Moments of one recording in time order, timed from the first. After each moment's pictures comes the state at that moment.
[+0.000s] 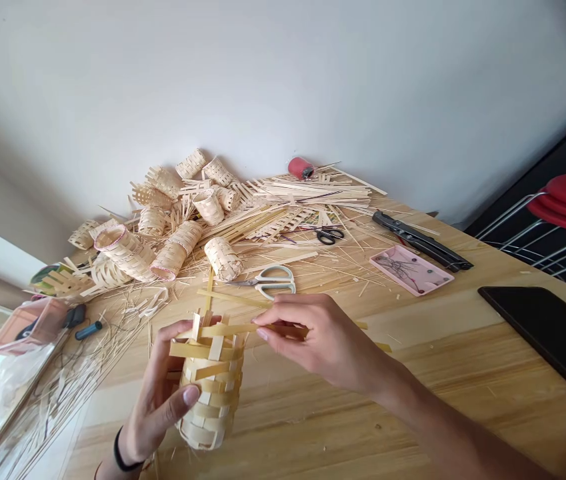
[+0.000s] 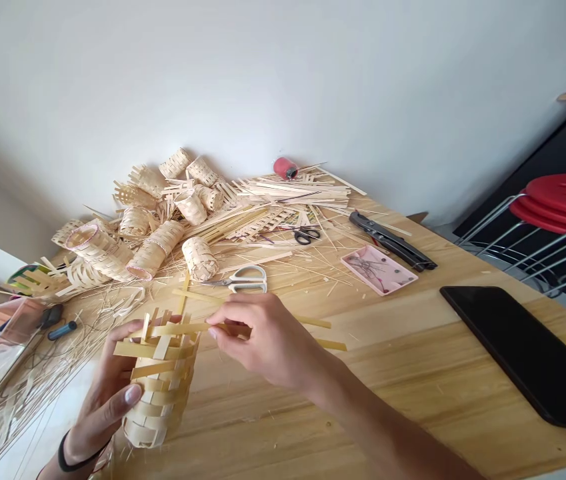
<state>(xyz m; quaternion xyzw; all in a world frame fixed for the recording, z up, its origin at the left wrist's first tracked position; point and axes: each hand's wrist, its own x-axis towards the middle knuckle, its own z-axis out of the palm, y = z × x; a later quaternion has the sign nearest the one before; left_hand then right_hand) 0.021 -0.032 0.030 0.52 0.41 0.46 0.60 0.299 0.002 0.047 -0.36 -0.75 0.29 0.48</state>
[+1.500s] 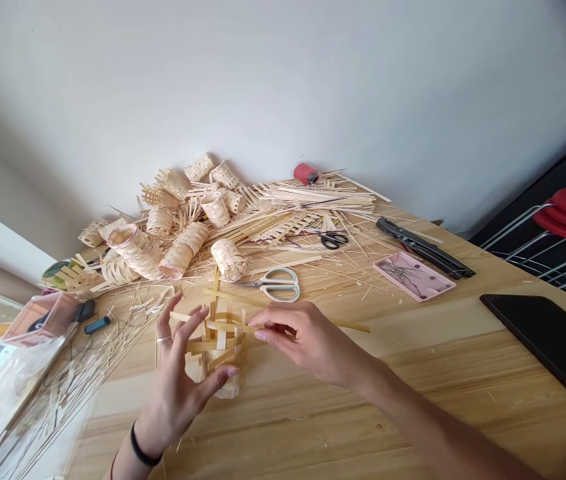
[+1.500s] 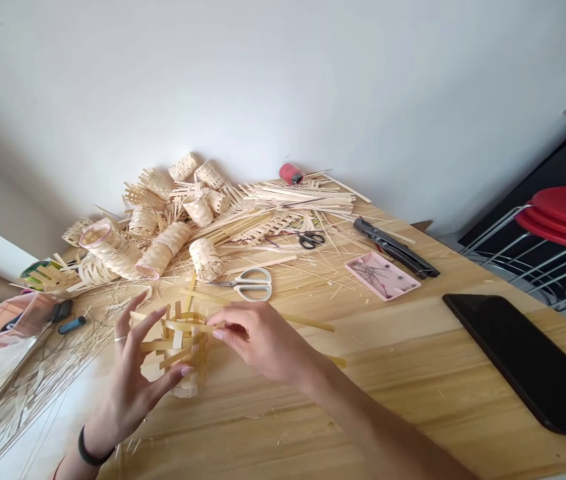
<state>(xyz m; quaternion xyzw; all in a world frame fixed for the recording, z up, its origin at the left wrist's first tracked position) 0.022 -0.013 0.018 0.77 0.46 0.41 0.18 0.289 0.011 0.028 -0.35 -0.77 0.32 0.43</state>
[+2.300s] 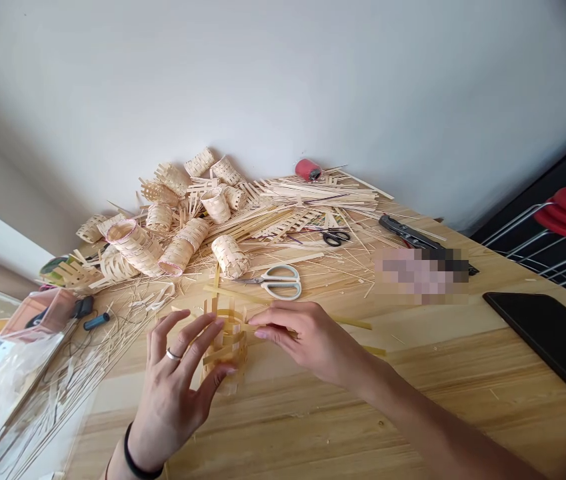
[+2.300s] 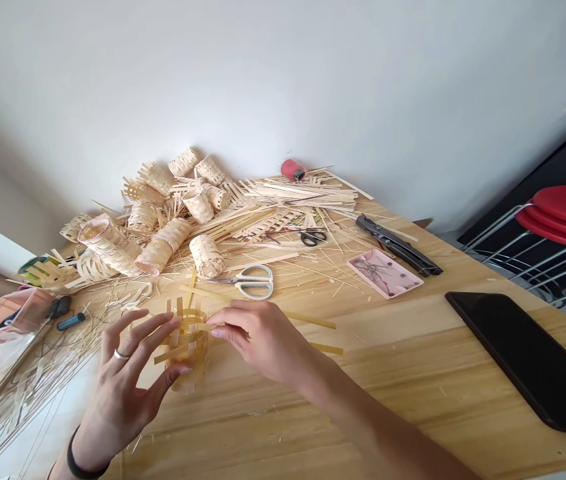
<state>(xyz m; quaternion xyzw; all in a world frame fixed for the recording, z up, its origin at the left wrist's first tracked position) 0.025 -0.020 0.036 0.85 0.40 0.35 -0.04 0.286 0.010 0.021 -0.32 -0.79 0.24 0.45</state>
